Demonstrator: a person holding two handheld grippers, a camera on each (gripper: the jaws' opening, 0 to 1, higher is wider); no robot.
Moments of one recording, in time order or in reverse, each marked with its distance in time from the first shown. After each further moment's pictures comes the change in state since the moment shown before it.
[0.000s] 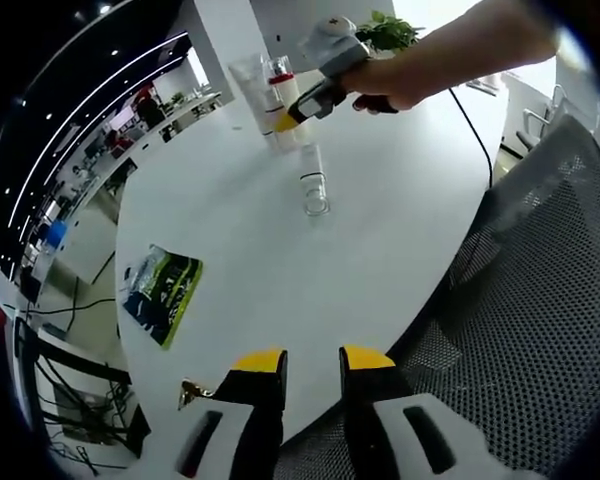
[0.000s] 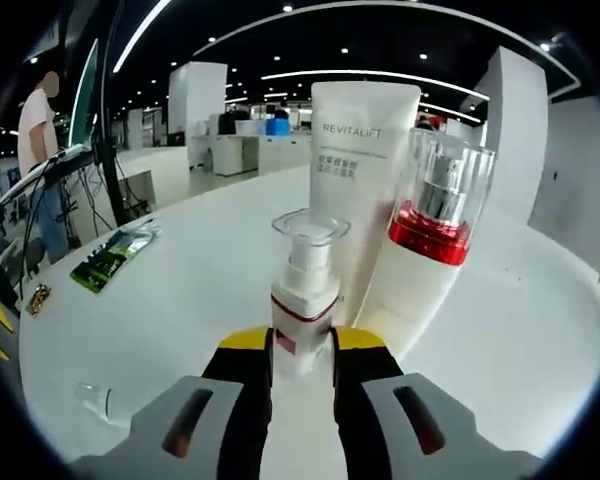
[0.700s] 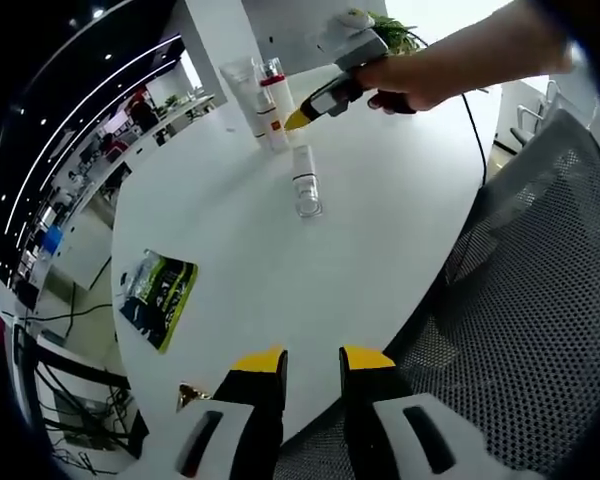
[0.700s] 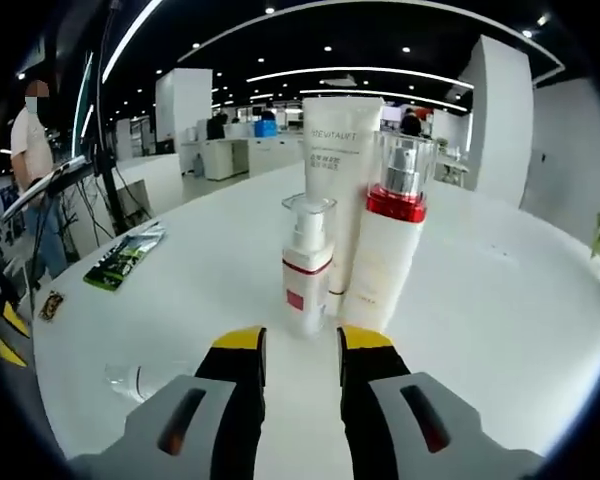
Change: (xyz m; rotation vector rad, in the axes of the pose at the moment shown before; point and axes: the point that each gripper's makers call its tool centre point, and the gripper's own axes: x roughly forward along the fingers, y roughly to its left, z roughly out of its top) left arm 0.002 -0.003 0.000 0.020 0.004 -0.015; right arm -0.045 0.004 -0.020 0.086 -0.003 -0.030
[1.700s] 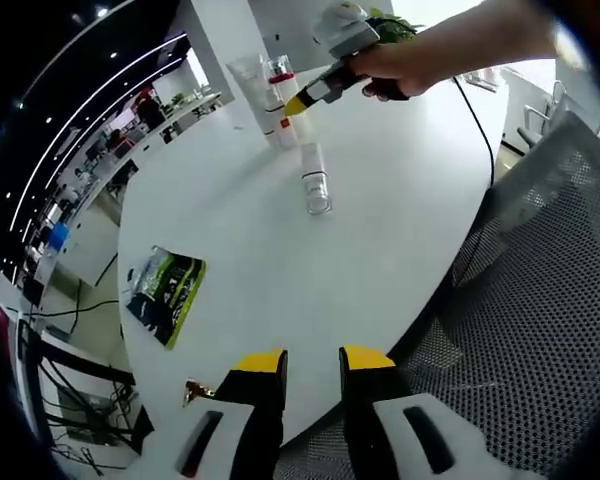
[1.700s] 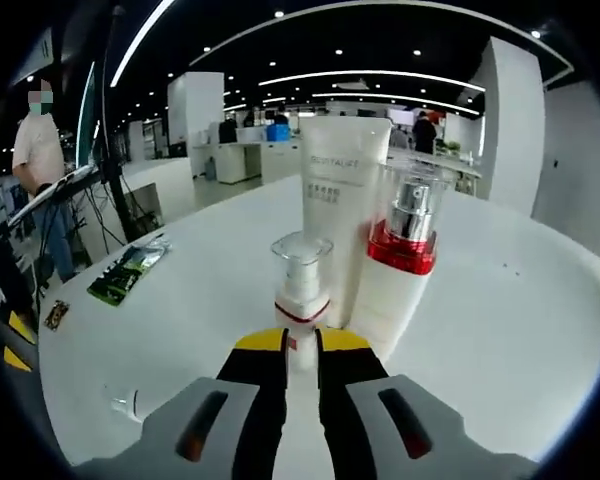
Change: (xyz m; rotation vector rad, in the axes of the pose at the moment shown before) left arm -0.002 0.006 -0.001 -0.008 0.003 0.028; right arm 0.023 -0.003 0.032 -0.035 -0.009 0.062
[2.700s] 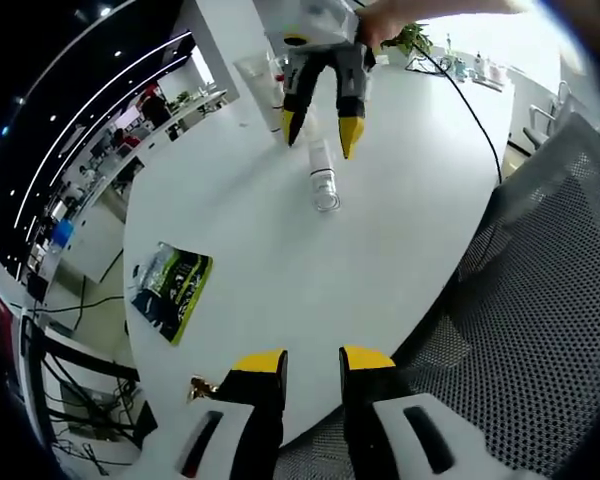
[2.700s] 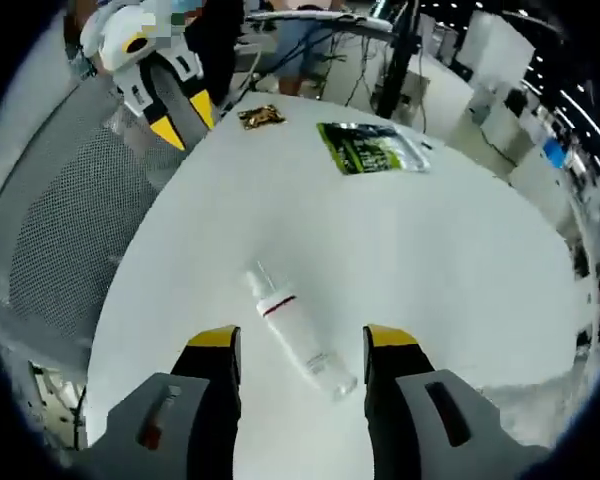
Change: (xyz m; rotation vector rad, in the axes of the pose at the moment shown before) left arm 0.001 0.005 -0.002 -0.010 0.008 0.025; right arm -0.028 0.119 -0.076 -1.058 0.519 0.898
